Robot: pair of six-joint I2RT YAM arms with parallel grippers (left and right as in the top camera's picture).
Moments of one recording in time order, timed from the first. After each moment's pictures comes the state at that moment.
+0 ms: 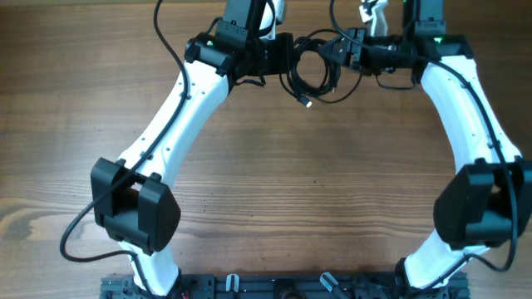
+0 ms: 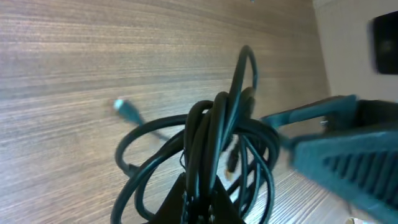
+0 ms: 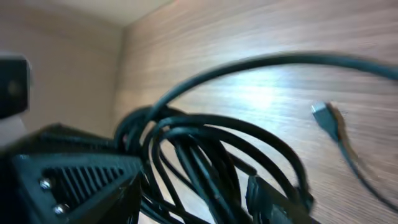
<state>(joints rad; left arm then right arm) -0.43 1.93 1.79 -0.69 0.41 -0.49 0.06 1.85 1.62 -0.68 -0.80 0.36</state>
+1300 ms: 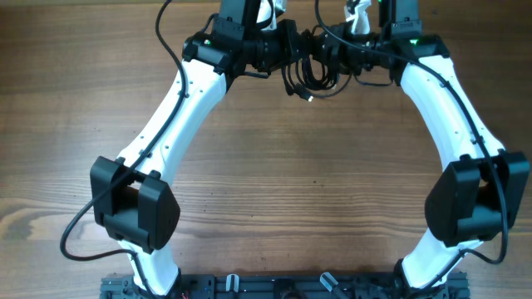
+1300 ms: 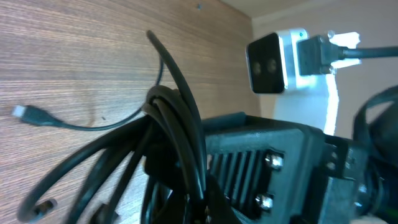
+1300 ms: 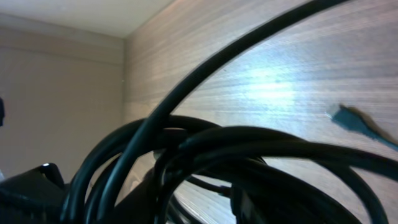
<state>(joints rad) -0.42 1.93 1.79 -0.55 0.62 -0.73 0.15 1.90 1.62 -0.56 -0.77 0.59</state>
